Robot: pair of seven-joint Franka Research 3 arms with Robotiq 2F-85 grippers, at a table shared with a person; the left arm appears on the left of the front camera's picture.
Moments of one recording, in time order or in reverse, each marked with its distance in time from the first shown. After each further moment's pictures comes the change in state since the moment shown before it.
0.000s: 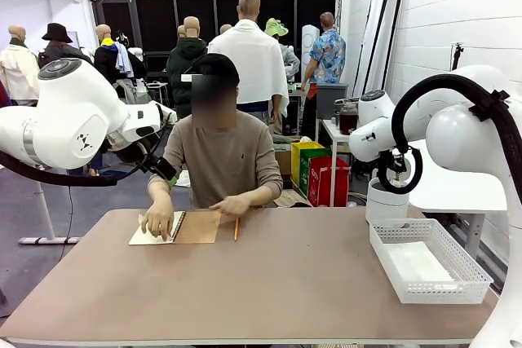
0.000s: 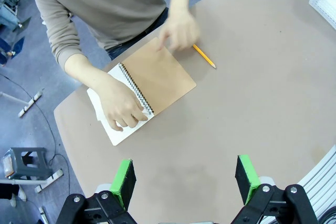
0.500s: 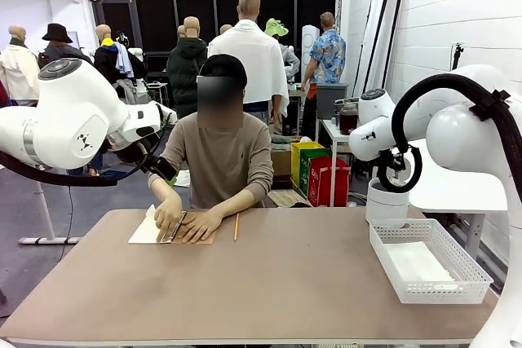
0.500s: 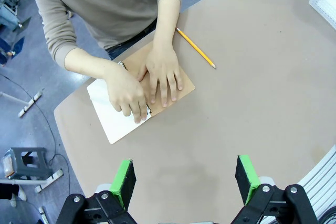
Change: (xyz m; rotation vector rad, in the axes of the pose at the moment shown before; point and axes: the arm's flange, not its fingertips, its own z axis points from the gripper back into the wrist) left arm 0.000 0.000 0.000 0.000 0.000 0.000; right arm 0.004 0.003 0.008 0.022 -0.029 0.000
